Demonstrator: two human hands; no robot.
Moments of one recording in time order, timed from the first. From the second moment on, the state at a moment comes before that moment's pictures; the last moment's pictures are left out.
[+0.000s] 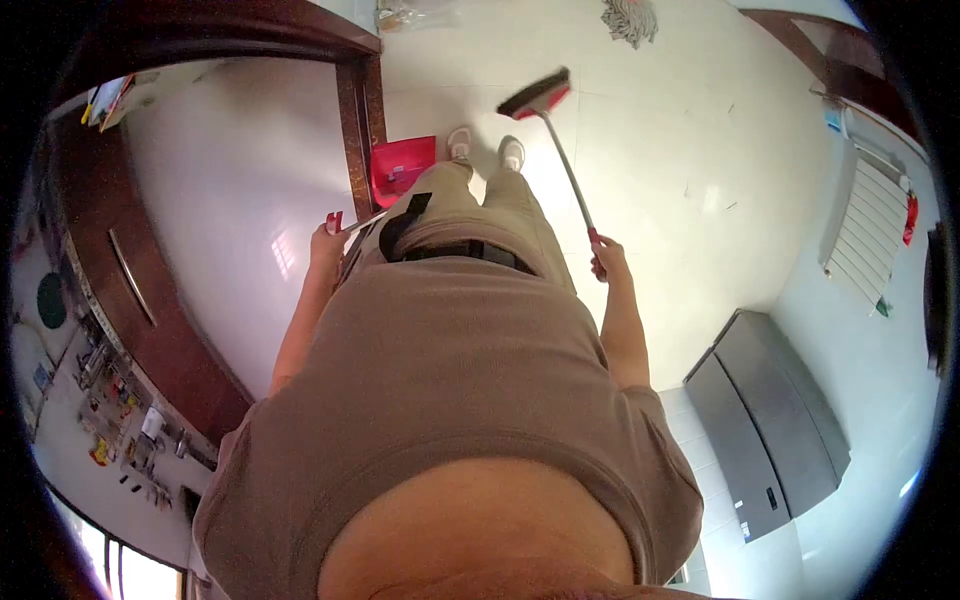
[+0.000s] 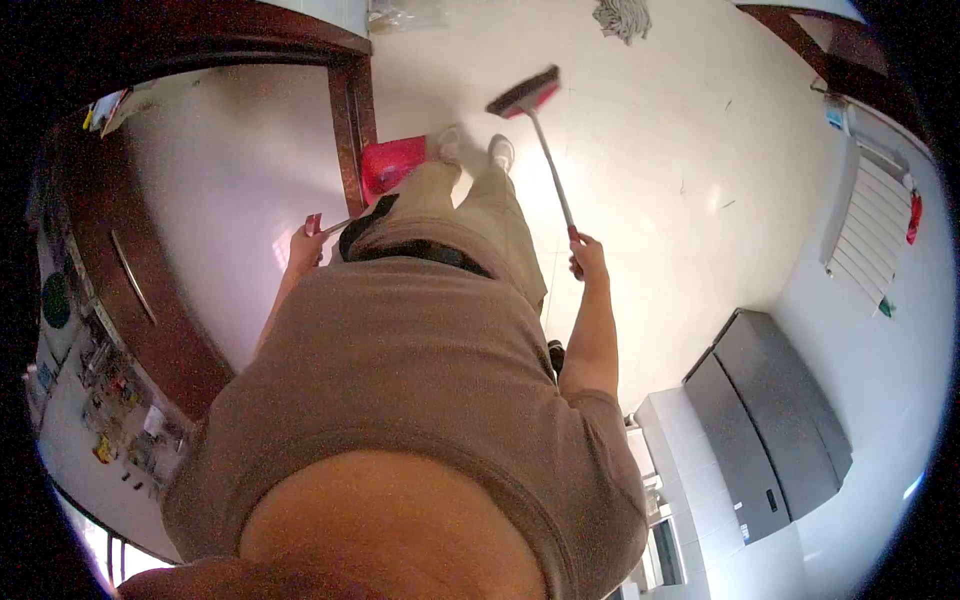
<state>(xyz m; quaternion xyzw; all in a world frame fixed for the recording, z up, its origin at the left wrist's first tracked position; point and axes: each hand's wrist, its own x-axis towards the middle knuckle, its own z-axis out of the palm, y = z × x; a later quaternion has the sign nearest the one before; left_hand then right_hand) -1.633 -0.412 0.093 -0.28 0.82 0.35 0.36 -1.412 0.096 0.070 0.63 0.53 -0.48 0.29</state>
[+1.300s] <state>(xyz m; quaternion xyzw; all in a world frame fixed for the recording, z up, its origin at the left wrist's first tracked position) -1.721 -0.189 0.113 -0.06 0.91 0.23 0.34 -1.274 0.293 0.047 0.74 0.44 -0.48 0.19</state>
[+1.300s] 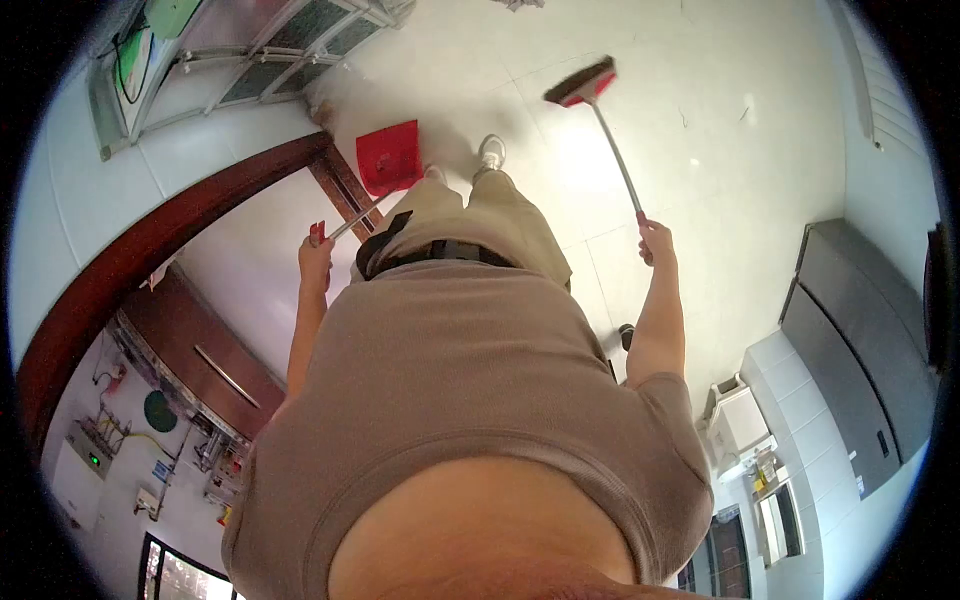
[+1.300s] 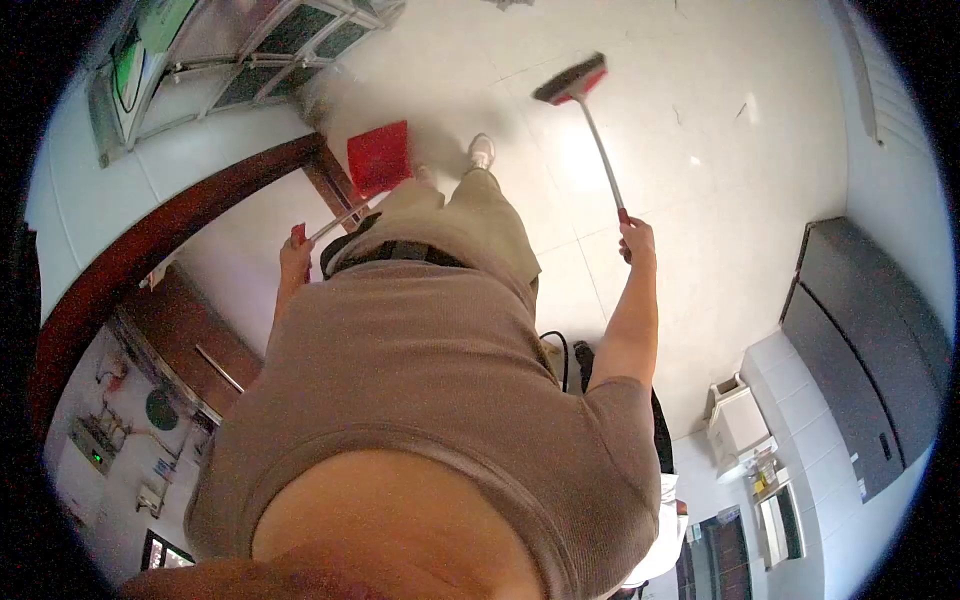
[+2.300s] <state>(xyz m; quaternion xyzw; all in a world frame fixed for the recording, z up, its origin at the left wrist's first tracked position) -1.853 -0.087 0.028 0.21 0.92 0.03 0.32 -1.546 0.358 0.034 0.54 0.64 -0.45 0.32</state>
